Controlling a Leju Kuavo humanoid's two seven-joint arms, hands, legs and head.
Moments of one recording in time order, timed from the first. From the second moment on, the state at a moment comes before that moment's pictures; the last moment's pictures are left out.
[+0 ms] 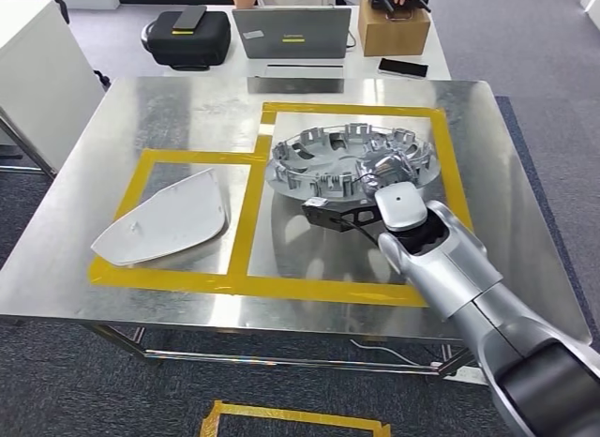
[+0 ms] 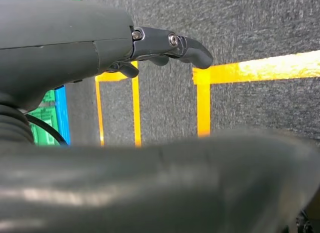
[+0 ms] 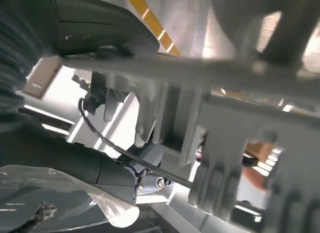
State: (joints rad) left arm -0.09 0.07 -1.20 -0.14 1.05 0.19 0.21; right arm -0.92 0.04 0.82 -0.91 1.24 0.29 0.33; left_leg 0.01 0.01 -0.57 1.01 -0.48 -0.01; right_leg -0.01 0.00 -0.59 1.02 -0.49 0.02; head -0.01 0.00
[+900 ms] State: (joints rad) left arm -0.08 0.04 -1.18 -0.14 1.15 0.17 0.19; right arm -1.07 0.00 1.14 -1.26 1.07 0.46 0.32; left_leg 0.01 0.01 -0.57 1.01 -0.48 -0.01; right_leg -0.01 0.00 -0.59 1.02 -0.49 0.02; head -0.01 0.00
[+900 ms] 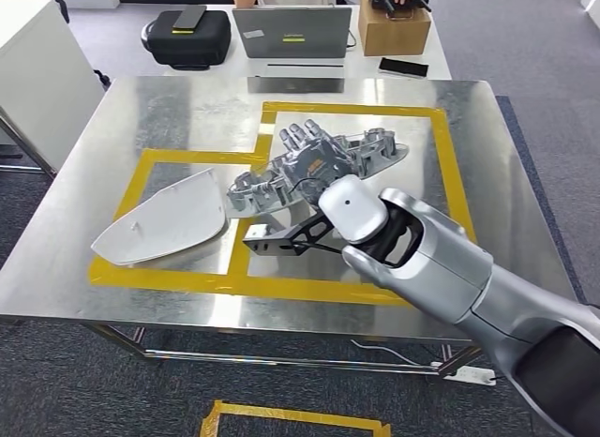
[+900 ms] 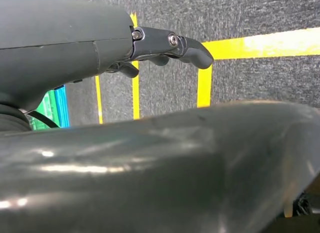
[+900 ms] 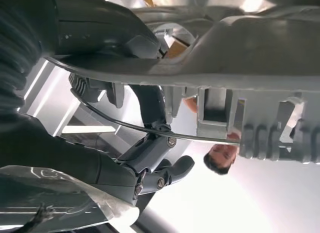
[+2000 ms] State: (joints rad) left arm -0.08 0.03 -1.19 -0.14 1.18 0.17 0.19; right arm -1.08 -0.07 1.22 -1.25 1.05 0.47 0.34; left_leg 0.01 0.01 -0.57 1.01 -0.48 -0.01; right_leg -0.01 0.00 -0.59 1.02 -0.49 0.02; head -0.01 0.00
